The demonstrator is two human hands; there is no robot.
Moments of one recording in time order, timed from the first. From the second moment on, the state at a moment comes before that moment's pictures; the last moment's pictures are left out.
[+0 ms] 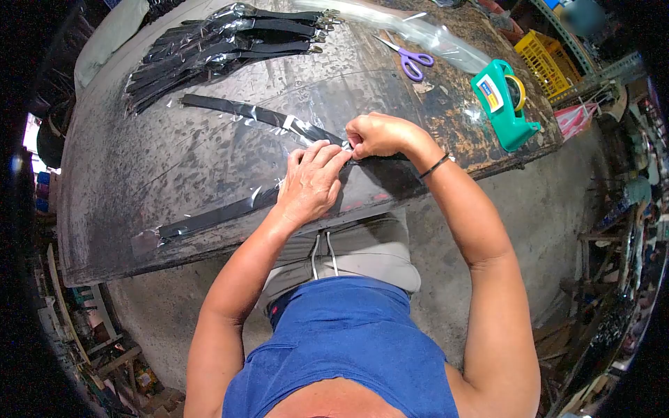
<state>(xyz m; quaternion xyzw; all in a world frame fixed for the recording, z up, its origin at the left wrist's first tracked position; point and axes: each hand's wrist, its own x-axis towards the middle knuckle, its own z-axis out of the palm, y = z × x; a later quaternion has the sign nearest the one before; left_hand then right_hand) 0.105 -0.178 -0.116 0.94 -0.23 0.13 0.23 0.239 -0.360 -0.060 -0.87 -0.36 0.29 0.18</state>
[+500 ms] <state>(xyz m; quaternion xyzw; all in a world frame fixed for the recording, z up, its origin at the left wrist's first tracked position) 0.103 -0.178 -0.113 0.94 -0.23 0.12 0.23 0.244 -0.380 -0.070 -0.90 -0.29 0.20 0.25</state>
